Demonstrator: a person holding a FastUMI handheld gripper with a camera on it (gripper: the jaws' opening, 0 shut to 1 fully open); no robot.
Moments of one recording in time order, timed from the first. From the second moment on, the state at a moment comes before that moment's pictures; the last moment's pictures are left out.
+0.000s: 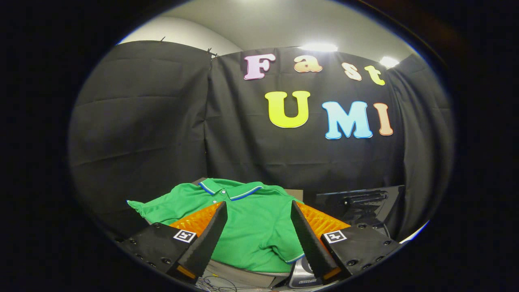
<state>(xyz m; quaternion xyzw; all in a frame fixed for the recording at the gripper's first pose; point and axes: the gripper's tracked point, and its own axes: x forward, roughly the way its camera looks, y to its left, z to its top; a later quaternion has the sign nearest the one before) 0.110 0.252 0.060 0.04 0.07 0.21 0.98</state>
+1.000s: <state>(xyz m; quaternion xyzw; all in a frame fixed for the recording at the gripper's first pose) 0.148 0.378 0.030 0.01 0.22 0.26 0.94</state>
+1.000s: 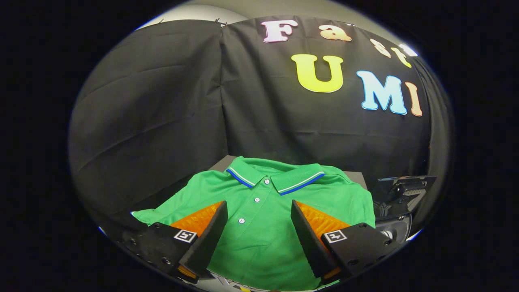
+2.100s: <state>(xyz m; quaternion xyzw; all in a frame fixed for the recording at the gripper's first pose) 0.162 0.415 -0.002 -0.02 0.30 0.27 0.91</state>
